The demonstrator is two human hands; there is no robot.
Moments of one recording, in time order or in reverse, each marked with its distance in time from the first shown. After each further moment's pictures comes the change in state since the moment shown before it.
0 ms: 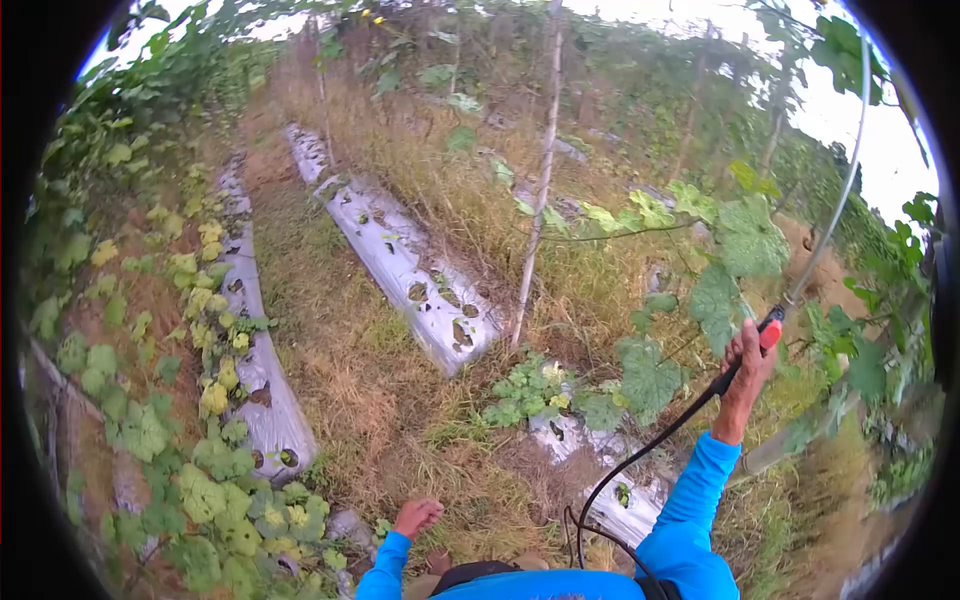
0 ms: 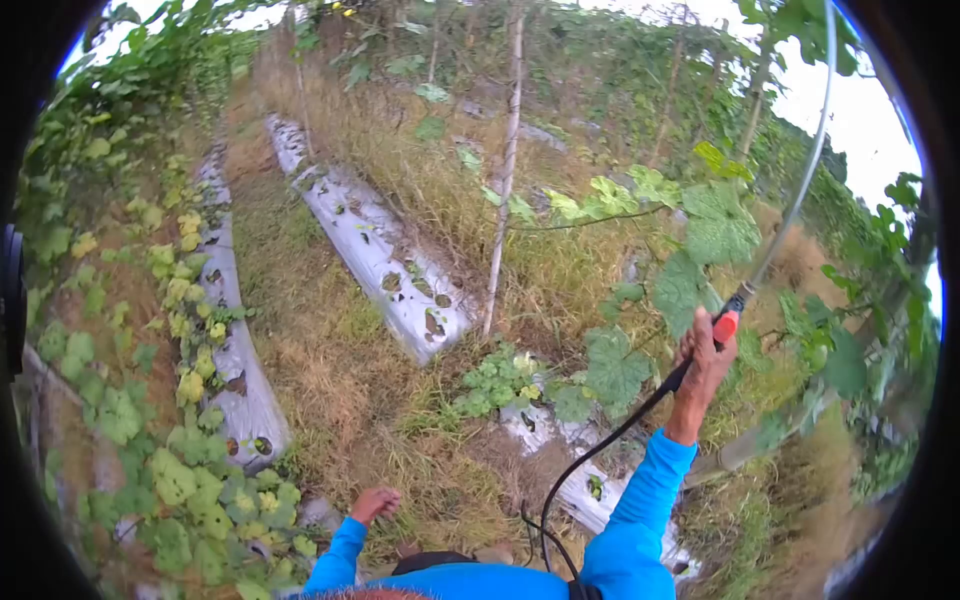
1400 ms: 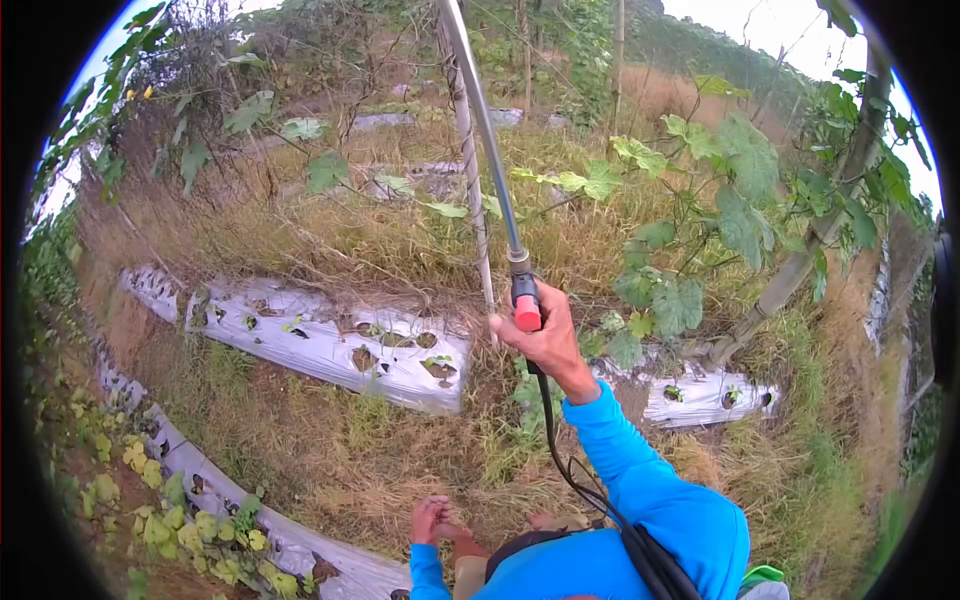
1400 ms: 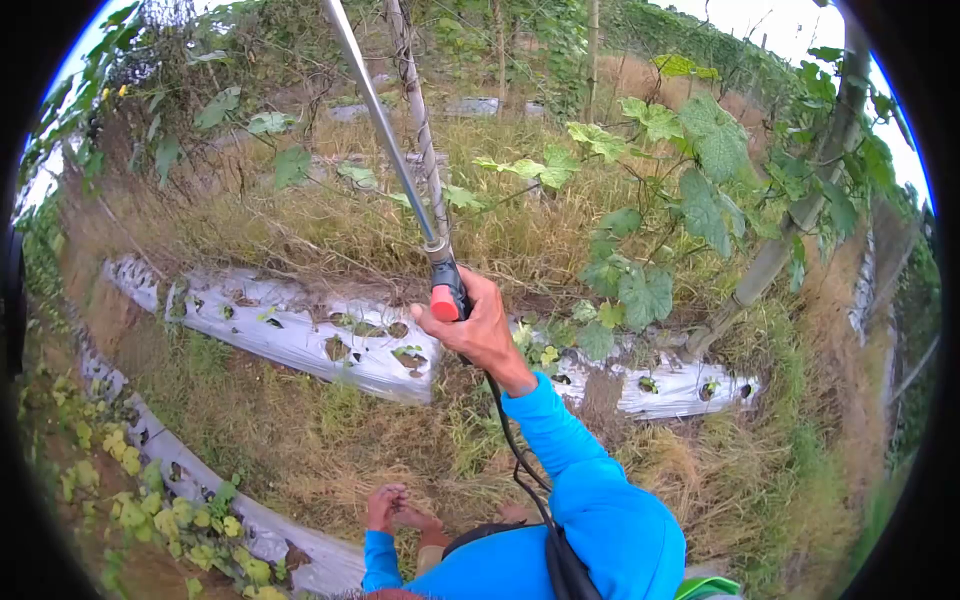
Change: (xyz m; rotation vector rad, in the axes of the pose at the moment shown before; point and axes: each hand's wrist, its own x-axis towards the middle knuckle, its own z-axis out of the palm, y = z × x) left_hand 0.260 0.247 -0.234 0.163 -0.198 -0.018; right_hand -0.040 0.163 0.416 -0.307 -0.180 -0.070
